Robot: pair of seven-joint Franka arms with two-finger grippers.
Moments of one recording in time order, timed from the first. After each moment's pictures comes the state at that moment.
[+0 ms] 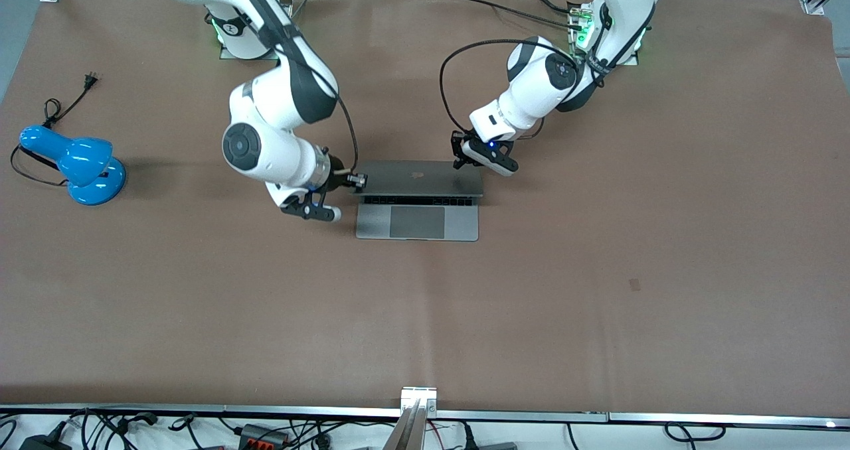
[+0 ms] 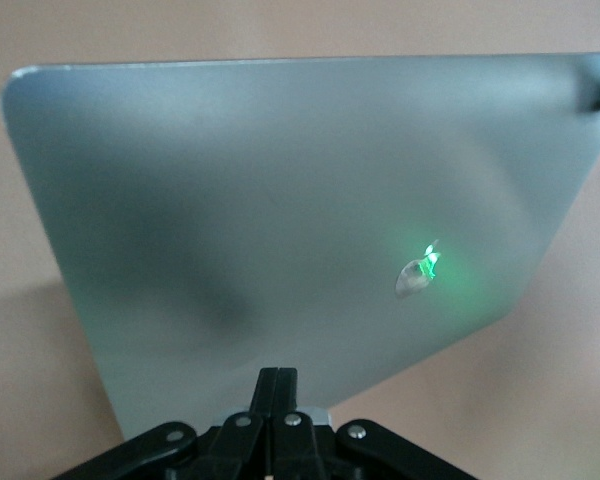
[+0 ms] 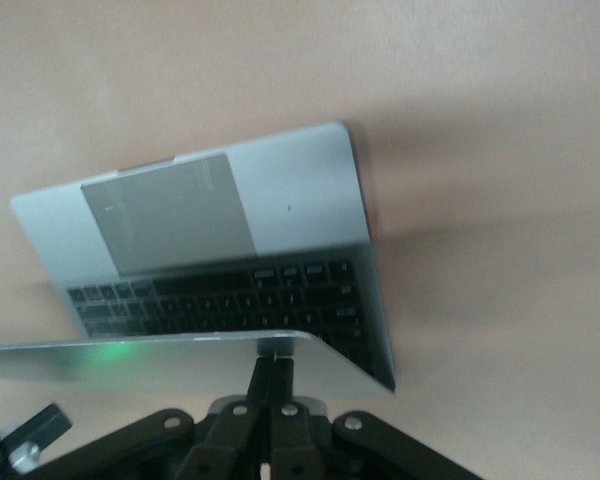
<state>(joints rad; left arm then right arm) -0.05 0.42 -0.71 -2.31 -0.45 3.05 0.02 0.45 0.46 0.05 -1.80 0.43 2.18 0.45</state>
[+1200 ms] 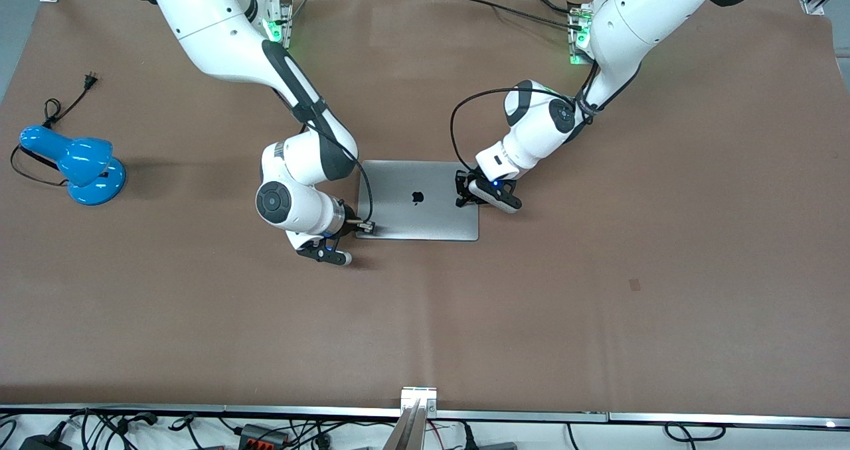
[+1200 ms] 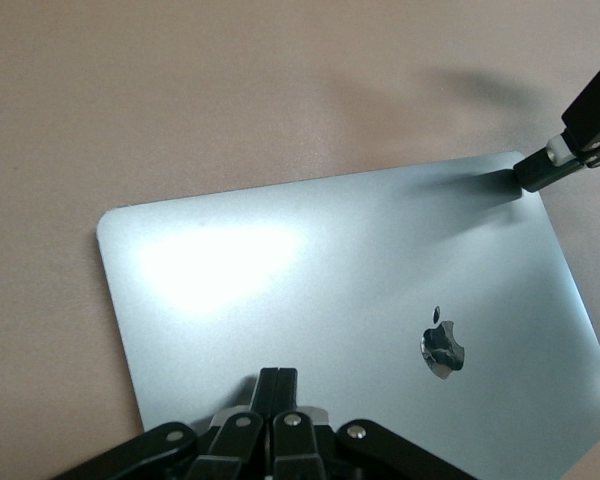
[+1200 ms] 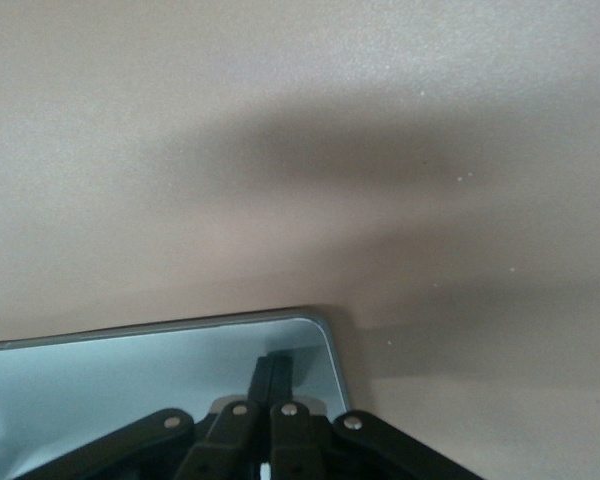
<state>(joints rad) -0.06 0.69 -0.65 -2.15 -0.45 3.22 0.19 0.44 0.75 0.05 -1.61 0.38 2.33 0.45</state>
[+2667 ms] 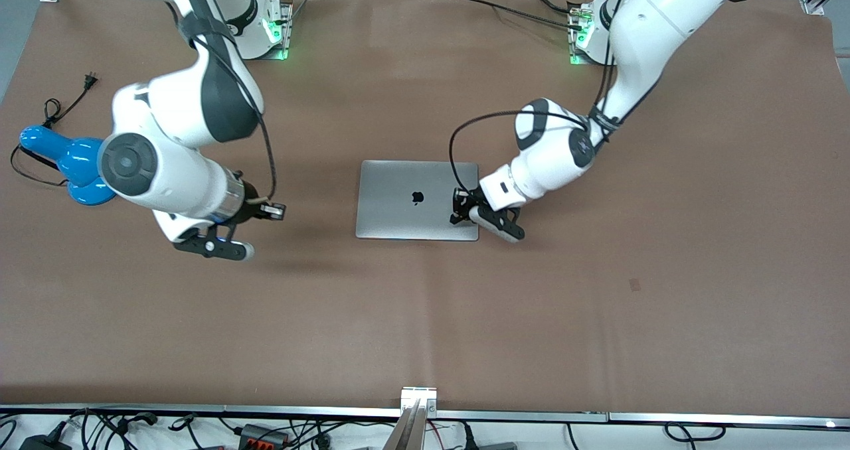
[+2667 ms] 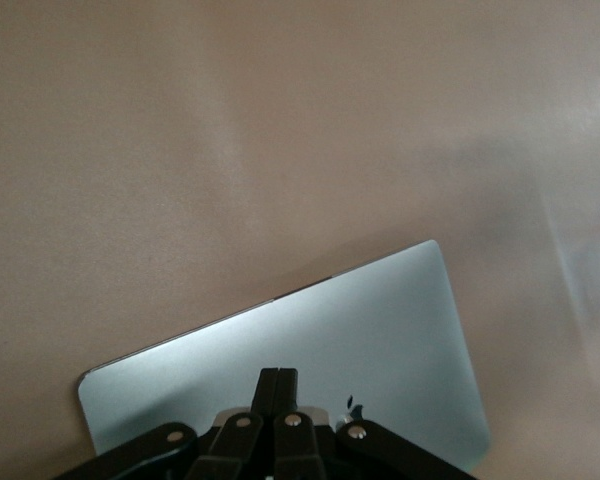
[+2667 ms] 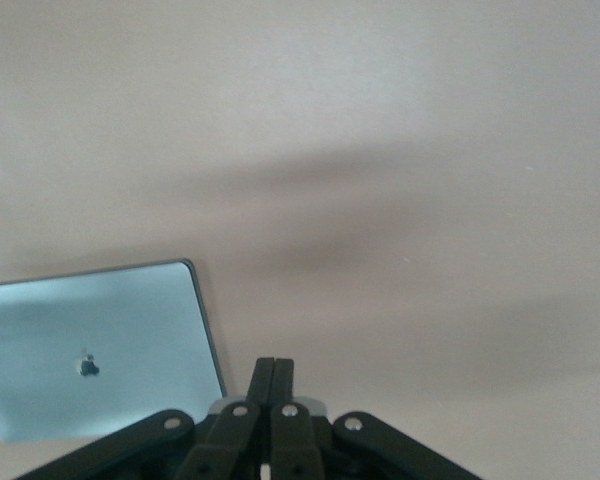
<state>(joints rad) 0.01 0.65 -0.63 -1.85 -0.44 2.73 0.19 0.43 0.45 -0.17 -1.39 0.17 1.70 0.41</state>
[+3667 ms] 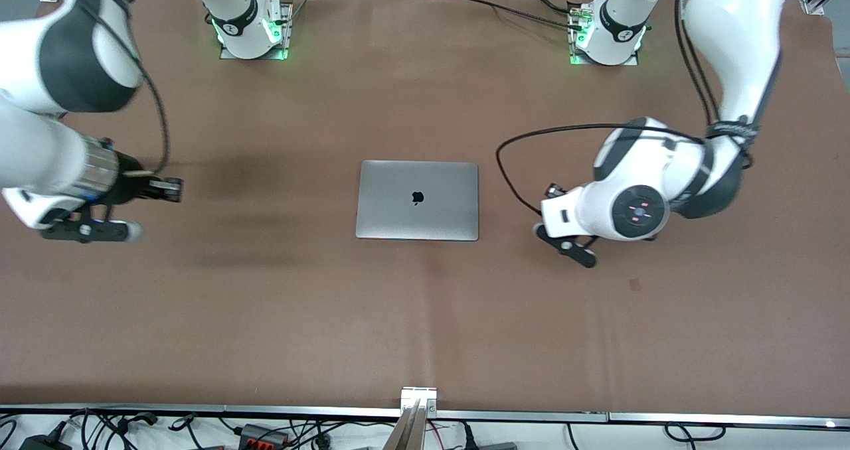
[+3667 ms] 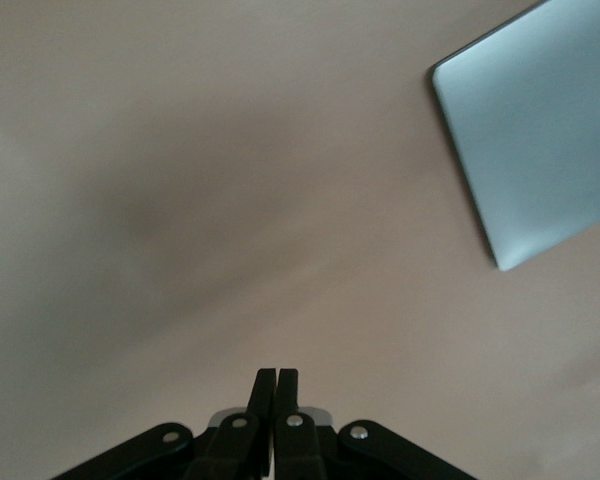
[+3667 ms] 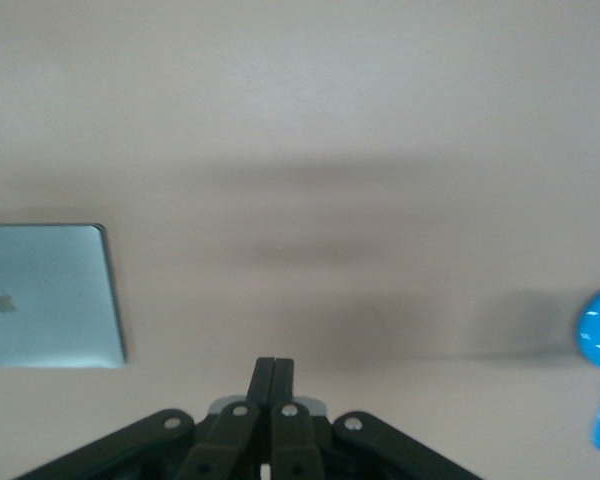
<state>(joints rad) 0.07 0.62 -0.51 -1.36 0.17 1.55 0.05 0.24 0.35 -0.17 -1.33 0.09 1.52 0.10</state>
